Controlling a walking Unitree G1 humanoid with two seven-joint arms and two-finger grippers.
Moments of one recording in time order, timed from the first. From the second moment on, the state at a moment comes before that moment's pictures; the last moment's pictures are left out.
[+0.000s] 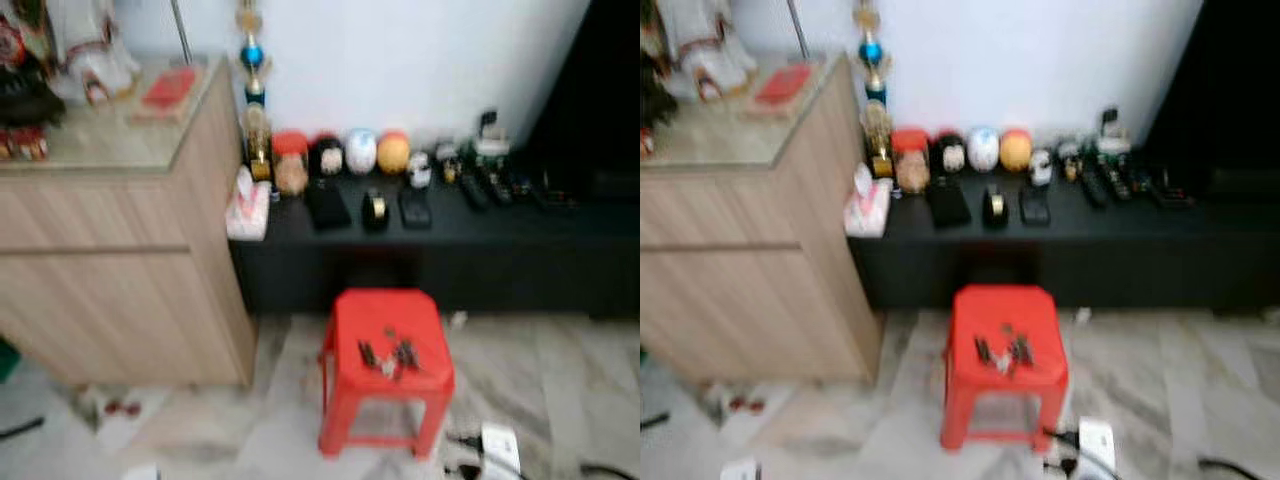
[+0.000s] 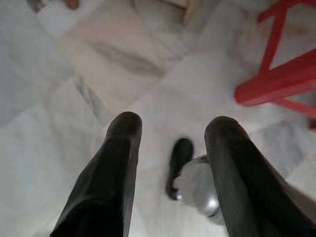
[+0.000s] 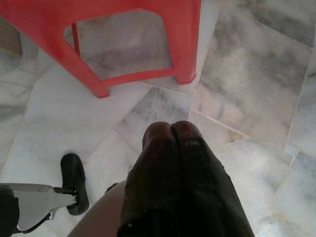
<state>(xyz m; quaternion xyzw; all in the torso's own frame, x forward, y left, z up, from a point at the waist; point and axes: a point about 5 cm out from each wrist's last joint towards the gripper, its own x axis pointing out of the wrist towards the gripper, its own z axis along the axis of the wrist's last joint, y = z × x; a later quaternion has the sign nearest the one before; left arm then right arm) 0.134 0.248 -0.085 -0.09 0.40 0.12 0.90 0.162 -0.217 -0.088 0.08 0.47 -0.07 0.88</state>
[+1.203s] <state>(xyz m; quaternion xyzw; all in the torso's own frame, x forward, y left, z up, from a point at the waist) 0.234 0.234 0.028 -0.04 0.00 0.05 1.00 0.259 -0.205 -0.004 0.05 0.13 0.00 0.99</state>
